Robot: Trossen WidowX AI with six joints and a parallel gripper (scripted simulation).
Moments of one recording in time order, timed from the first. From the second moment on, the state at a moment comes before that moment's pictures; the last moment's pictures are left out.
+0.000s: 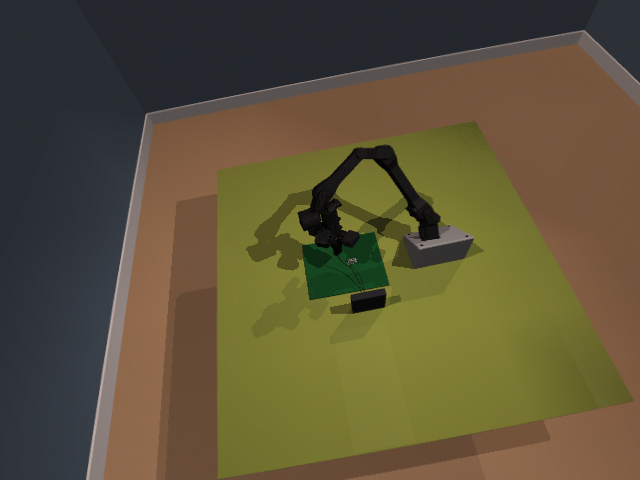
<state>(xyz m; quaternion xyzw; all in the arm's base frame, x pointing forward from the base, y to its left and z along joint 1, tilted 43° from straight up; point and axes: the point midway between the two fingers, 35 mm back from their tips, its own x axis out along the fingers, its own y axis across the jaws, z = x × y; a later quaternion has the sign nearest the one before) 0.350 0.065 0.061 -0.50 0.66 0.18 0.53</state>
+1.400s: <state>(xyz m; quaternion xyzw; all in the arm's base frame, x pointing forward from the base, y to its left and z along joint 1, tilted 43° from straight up) 0.351 0.051 0.043 -0.37 0.52 0.36 0.68</state>
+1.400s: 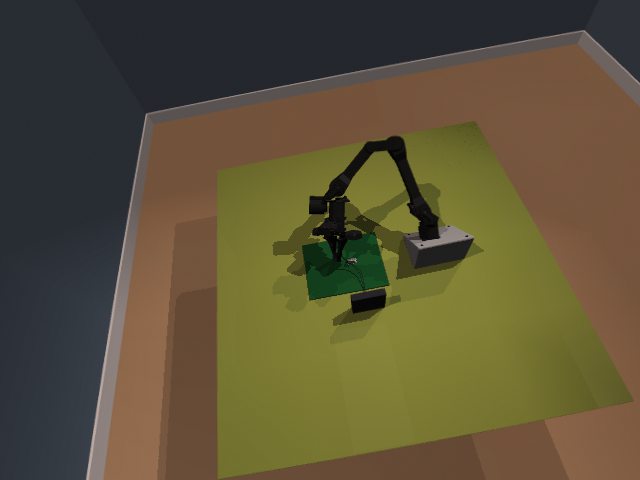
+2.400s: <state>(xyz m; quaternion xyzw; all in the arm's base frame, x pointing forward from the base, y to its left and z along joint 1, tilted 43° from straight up) 0.350 0.042 0.063 -0.37 0.32 0.43 0.76</state>
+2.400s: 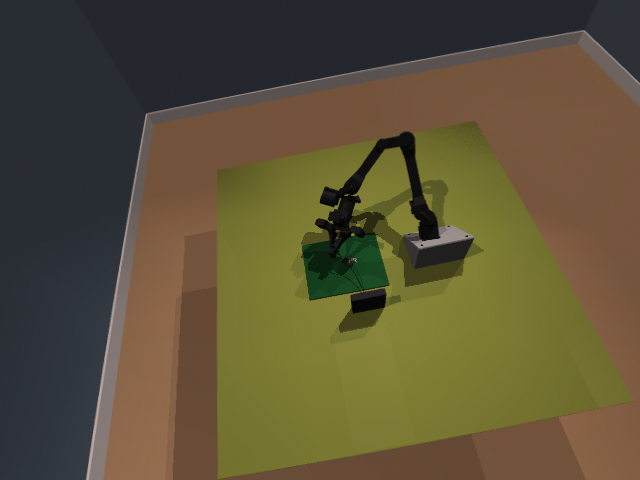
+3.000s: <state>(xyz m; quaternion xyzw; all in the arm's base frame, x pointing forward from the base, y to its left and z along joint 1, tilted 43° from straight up) 0.342 0.036 0.079 -0.38 0.21 0.44 0.79</state>
